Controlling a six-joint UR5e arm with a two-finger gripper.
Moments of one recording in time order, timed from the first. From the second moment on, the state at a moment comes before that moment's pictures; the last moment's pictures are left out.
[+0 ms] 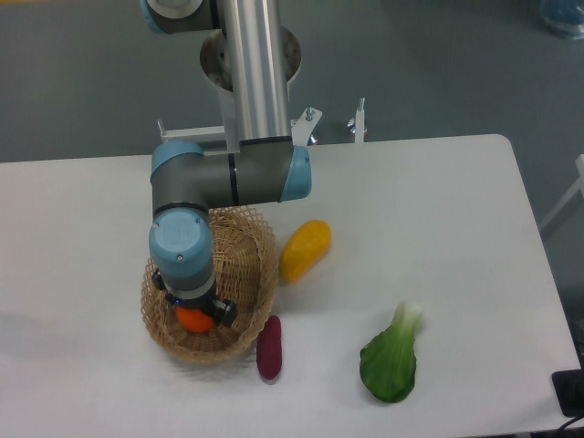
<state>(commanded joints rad) 2.08 -2.10 -1.64 -1.02 1.53 0.60</state>
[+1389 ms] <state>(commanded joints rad) 2.38 -1.94 -1.59 -1.08 1.57 0.85</state>
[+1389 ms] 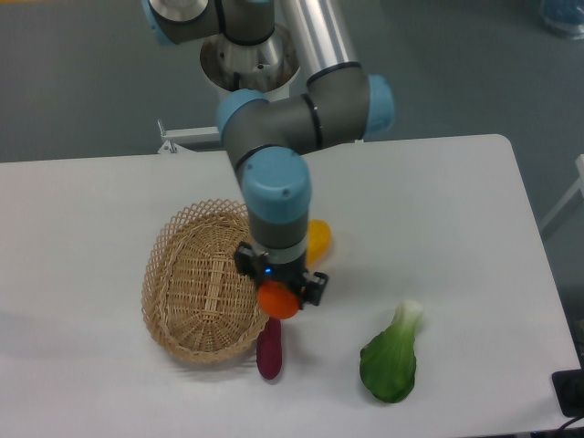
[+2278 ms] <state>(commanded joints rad) 2.60 -1.98 -1.52 -1.07 1.57 1.26</state>
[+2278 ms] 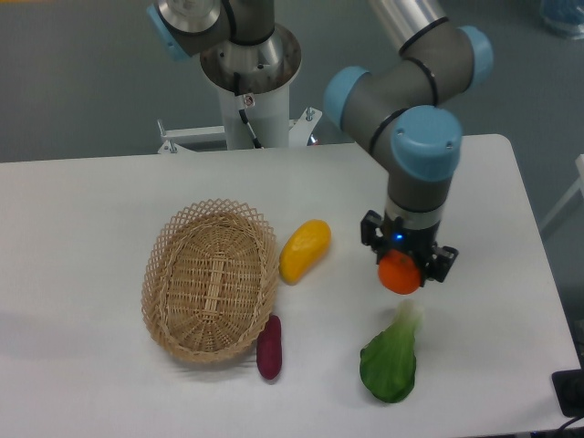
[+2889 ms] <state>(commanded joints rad) 2.67 -2.00 -1.49 -1.06 1.57 1.37</state>
